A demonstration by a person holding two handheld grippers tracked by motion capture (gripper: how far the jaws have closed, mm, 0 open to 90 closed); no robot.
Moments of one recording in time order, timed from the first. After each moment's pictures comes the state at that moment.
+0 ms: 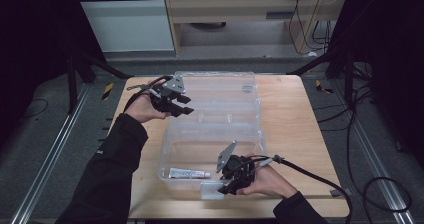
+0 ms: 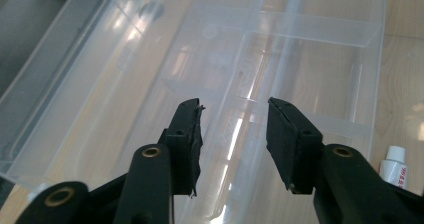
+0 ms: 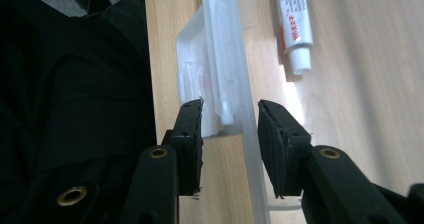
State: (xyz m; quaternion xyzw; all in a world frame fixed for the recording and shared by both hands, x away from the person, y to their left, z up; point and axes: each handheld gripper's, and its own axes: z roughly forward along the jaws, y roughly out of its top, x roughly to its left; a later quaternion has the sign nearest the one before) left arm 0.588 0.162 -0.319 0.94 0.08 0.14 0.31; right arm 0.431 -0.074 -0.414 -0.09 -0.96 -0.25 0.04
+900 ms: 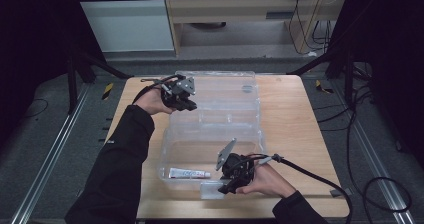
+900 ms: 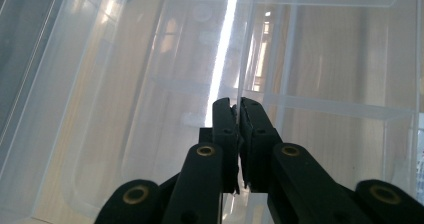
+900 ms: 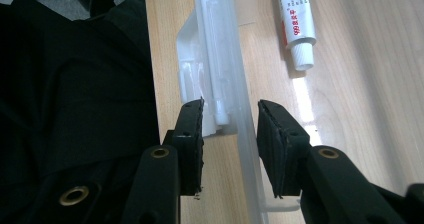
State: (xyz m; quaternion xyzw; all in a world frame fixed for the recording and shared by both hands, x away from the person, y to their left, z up) left arm 0.610 0.140 -0.326 0.96 0.03 0.12 0.25; right arm 0.436 -0.074 -0.416 -0.11 -0.96 -0.25 0.06
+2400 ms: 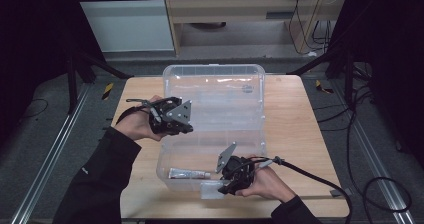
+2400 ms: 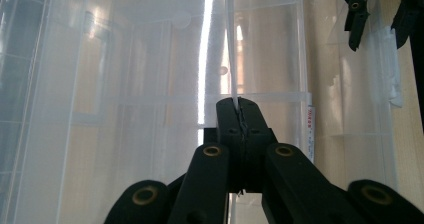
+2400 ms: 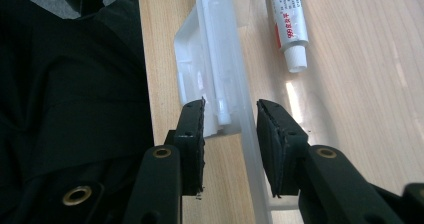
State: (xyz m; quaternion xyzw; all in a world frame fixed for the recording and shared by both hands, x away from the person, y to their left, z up) left arm 0.501 0.143 -0.291 0.96 -0.05 0.14 0.23; right arm 0.428 -0.074 -0.416 -0.11 -0.96 -0.25 0.03
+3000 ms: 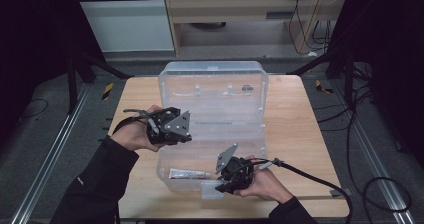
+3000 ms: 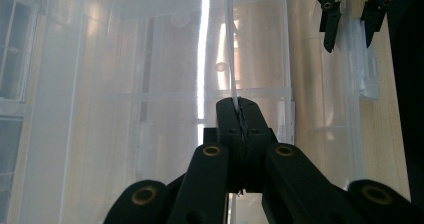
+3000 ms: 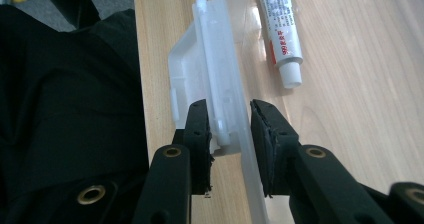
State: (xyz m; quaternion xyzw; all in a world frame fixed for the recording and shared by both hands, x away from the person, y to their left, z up) left arm 0.480 0.145 -0.297 0.96 -0.05 0.14 0.23; right arm 0.427 -0.072 -0.420 -0.10 -0.96 -0.28 0.01
